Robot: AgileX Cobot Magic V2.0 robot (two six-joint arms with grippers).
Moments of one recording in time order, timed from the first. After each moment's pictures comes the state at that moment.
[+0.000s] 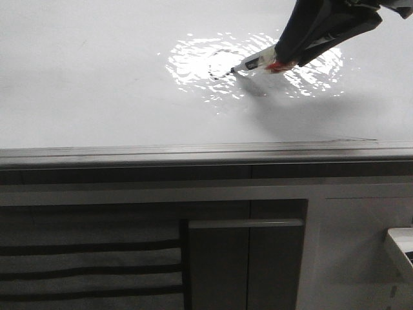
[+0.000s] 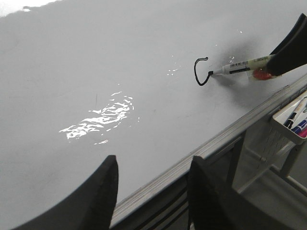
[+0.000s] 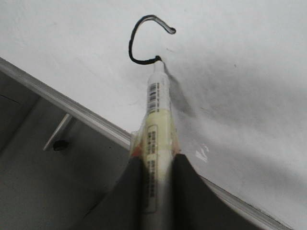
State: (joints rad) left arm -0.33 0.71 -0.69 -0.63 0.50 0.73; right arm 0.31 1.36 -1.08 0.47 0.66 -0.40
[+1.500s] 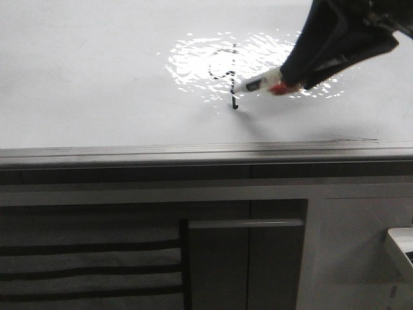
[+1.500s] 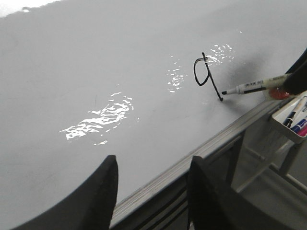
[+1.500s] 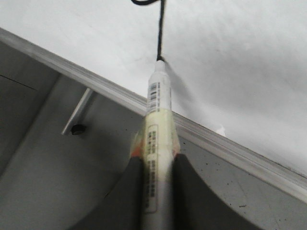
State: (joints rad) left arm -0.33 0.71 -0.70 -0.63 0.52 0.74; right arm 0.31 1.29 -0.99 0.60 0.72 -0.49
